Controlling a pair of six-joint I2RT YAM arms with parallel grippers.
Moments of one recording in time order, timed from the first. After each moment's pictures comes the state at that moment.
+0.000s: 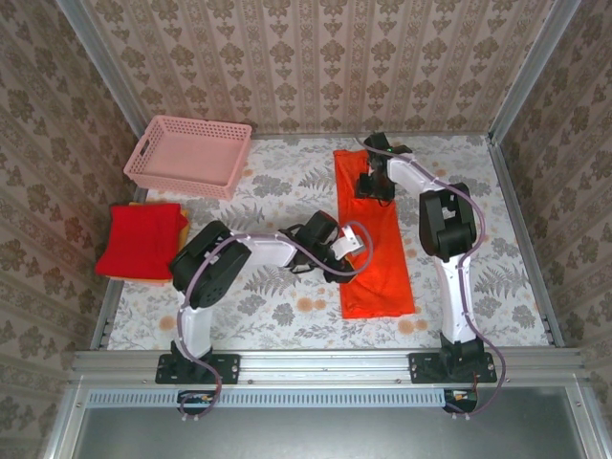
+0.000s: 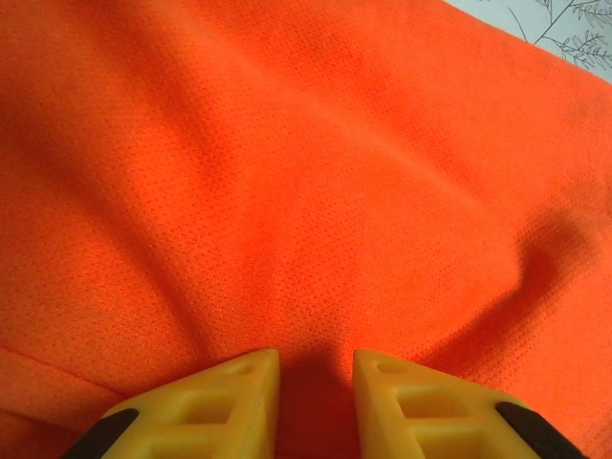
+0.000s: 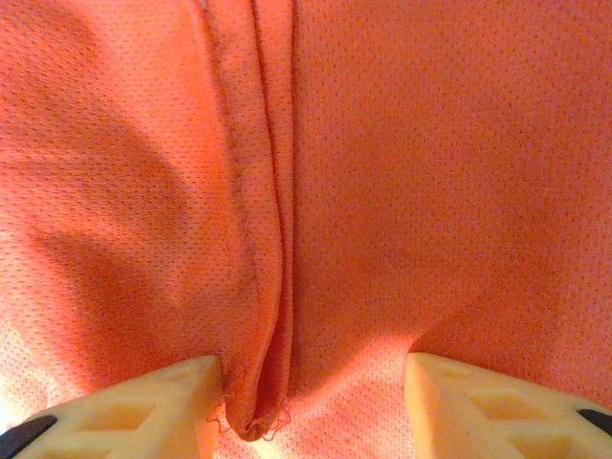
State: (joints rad) left arm -0.86 1.96 1.06 -0.04 0.57 0.14; right arm 0.24 2.34 1.93 -0.86 -0.05 0.37
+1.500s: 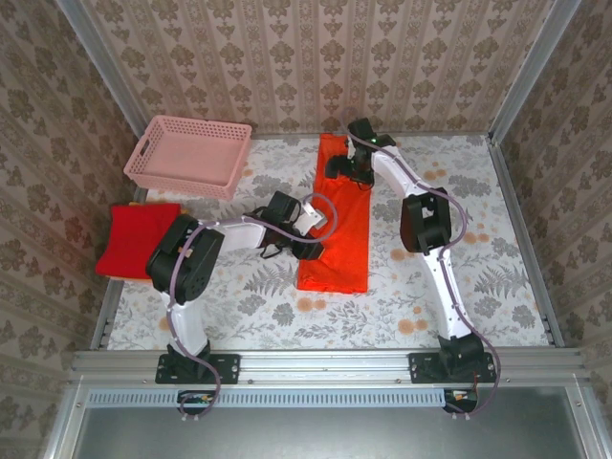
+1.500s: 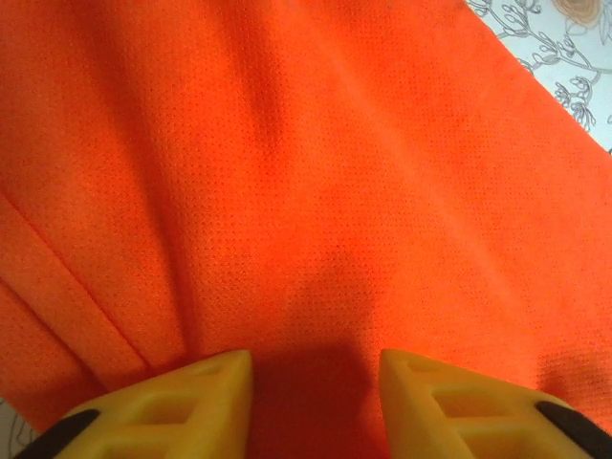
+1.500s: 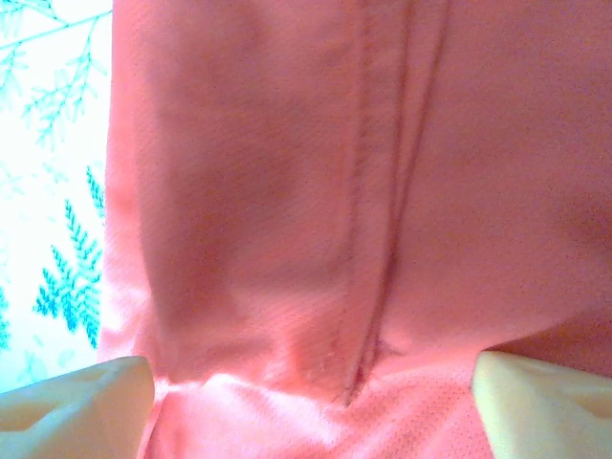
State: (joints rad) left arm -0.61 1.89 1.04 -0.15 0.53 0.14; right arm 0.27 2.59 2.37 -0.88 -0.22 0.36
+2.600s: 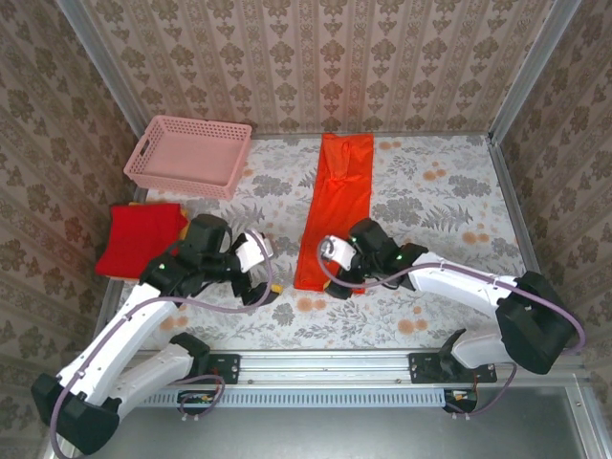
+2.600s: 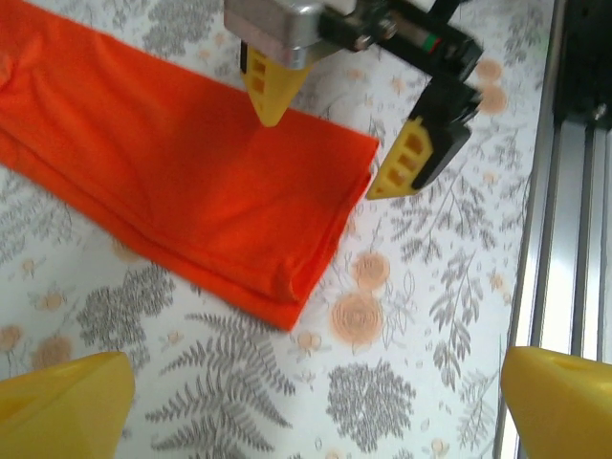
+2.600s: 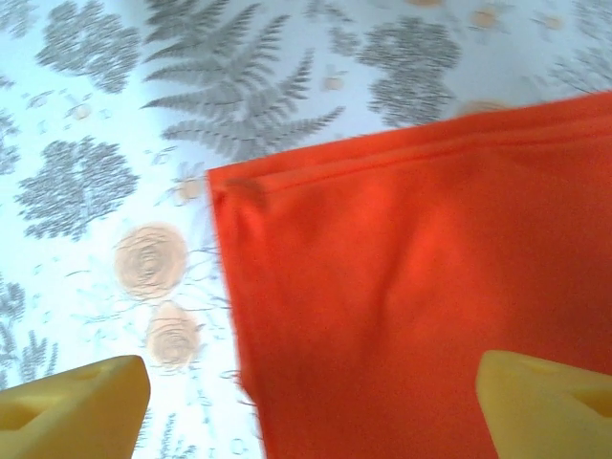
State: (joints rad) left arm -0.57 0.85 0.81 -0.78 0.54 0.51; right arm 0.73 1.36 0.77 -0.28 -0.23 -0.36
